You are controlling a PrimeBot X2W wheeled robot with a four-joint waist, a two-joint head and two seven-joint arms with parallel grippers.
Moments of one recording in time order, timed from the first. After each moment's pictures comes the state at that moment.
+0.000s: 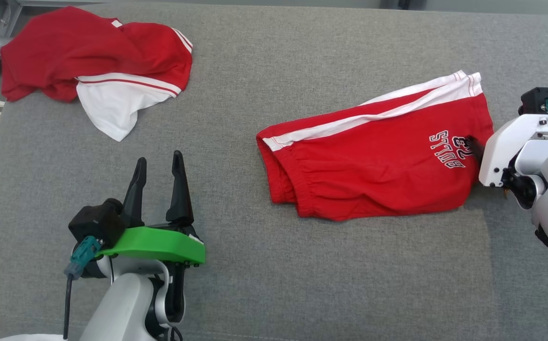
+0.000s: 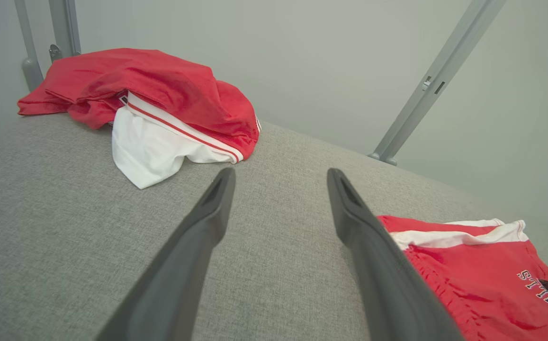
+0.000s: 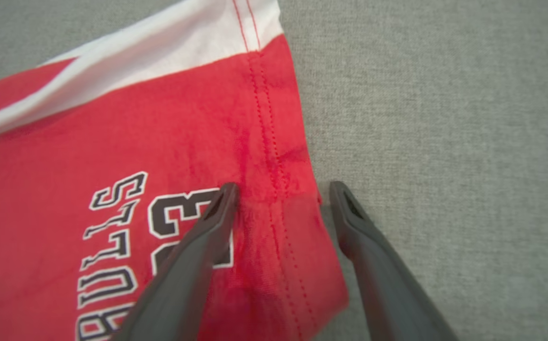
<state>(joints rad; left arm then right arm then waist) -0.28 0.15 -0.38 0.18 -0.64 0.18 -0.26 -0.93 -0.40 0.66 1.16 0.86 0.13 0.17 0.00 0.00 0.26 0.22</state>
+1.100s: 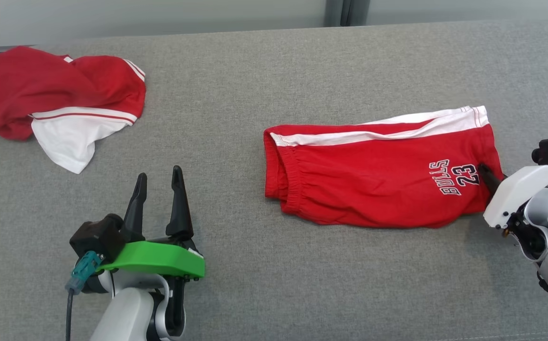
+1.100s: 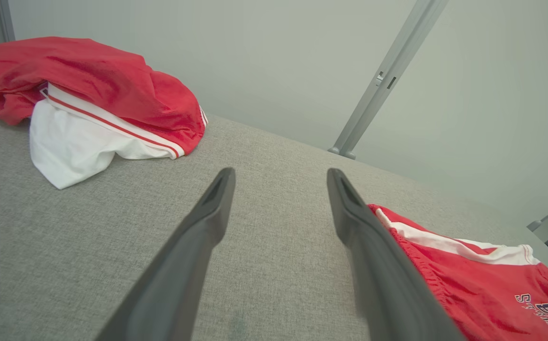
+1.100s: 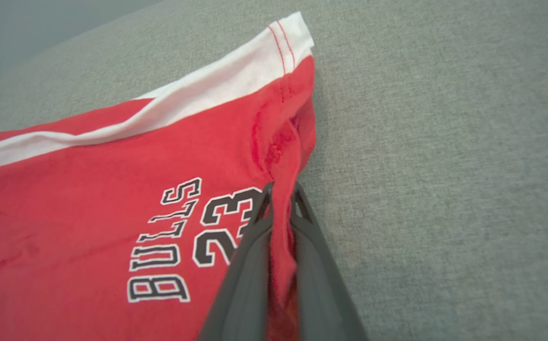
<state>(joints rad) -0.23 0.11 -0.33 0.19 -0.61 0.15 -0.26 -0.69 -0.50 0.68 0.91 1.08 0.13 -0.02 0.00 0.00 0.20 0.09</state>
